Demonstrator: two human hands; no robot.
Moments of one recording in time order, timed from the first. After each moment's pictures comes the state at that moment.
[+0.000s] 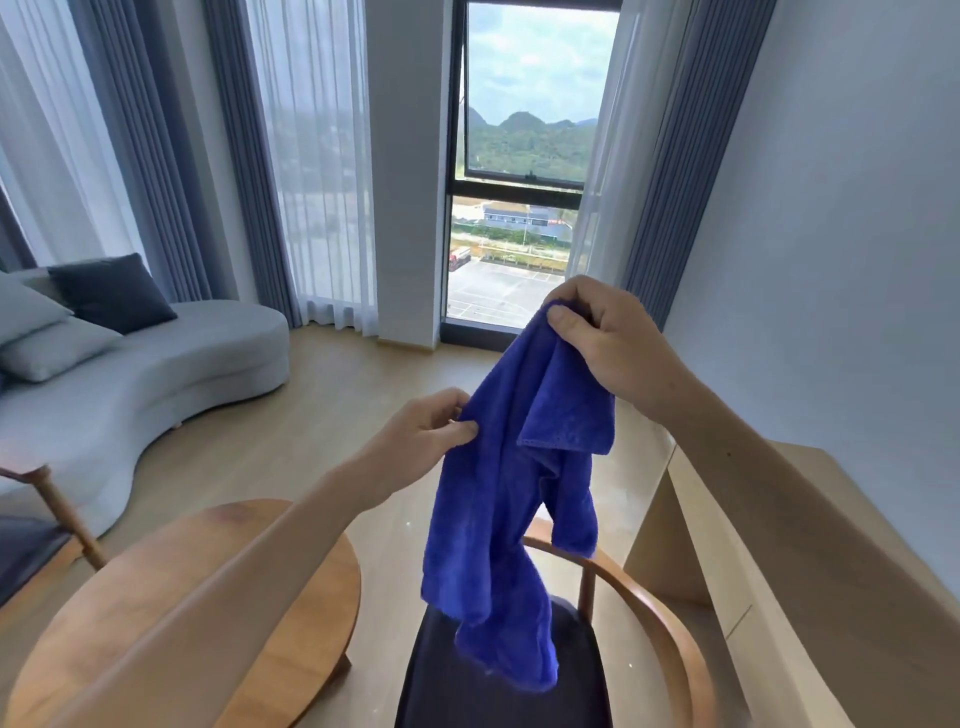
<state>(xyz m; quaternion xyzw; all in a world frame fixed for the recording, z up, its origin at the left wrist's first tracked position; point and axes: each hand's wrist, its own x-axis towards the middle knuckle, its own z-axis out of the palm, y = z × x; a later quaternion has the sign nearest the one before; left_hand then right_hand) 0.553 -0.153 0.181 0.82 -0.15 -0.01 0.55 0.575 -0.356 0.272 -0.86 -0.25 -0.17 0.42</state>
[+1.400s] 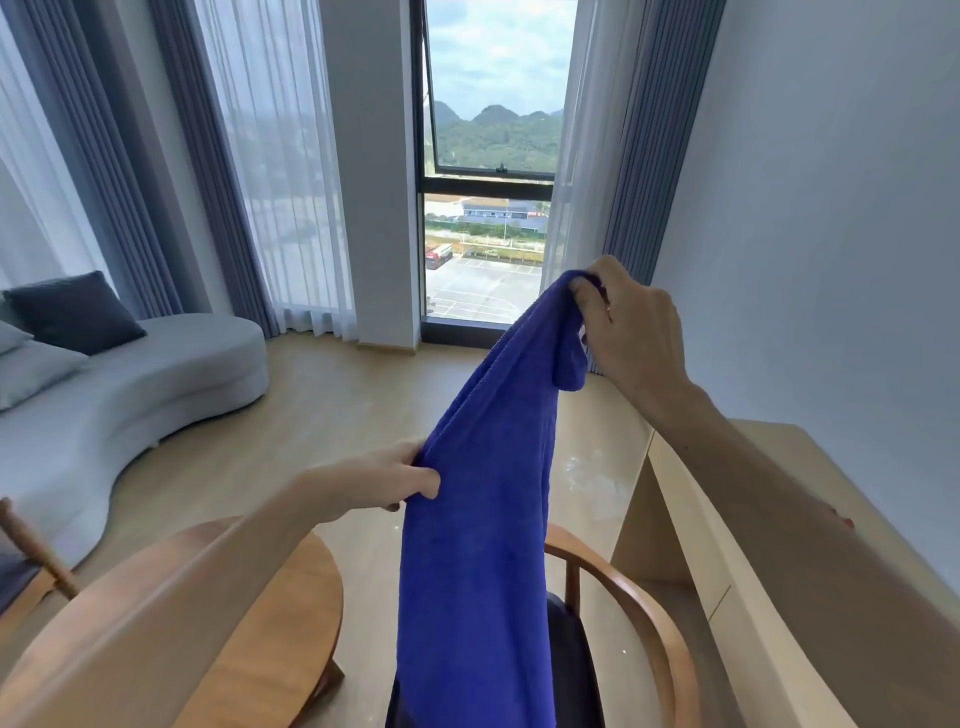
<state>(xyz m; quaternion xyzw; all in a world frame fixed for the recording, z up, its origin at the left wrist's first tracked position) 0.565 -0.176 0.178 0.87 -0.07 -0.25 0.42 0.609 -0.418 0.252 -0.86 -0.15 -0.41 0.25</state>
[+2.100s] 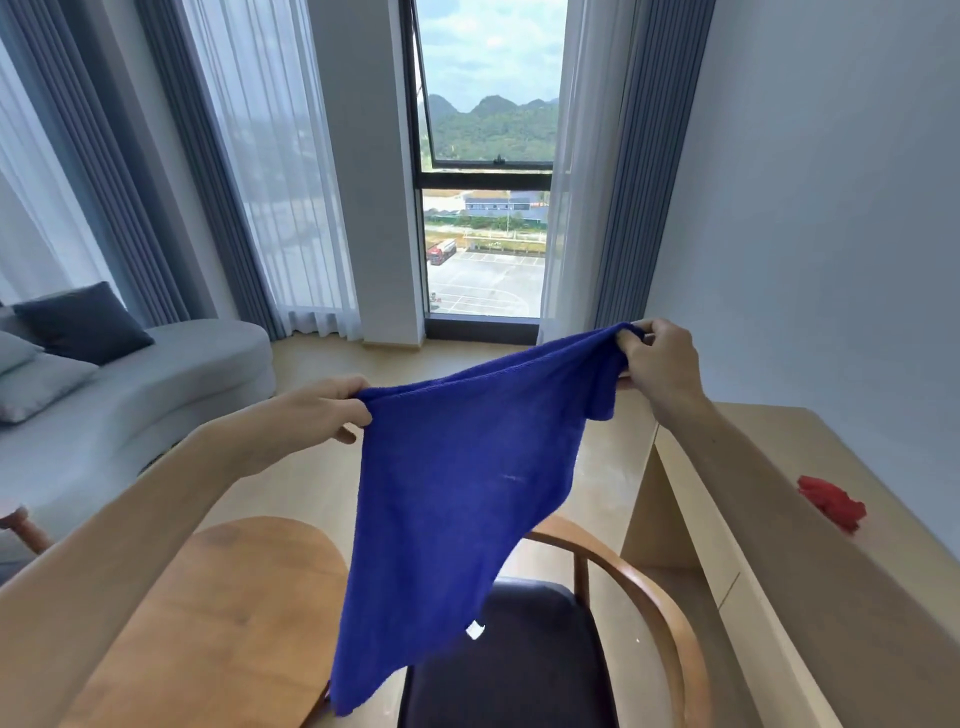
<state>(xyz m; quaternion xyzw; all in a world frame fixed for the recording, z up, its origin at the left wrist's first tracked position) 0.578 -0.135 0.220 0.90 -0.08 -0.11 0.41 0.641 -0.473 0.198 -0.81 0.06 -0.22 0.54</state>
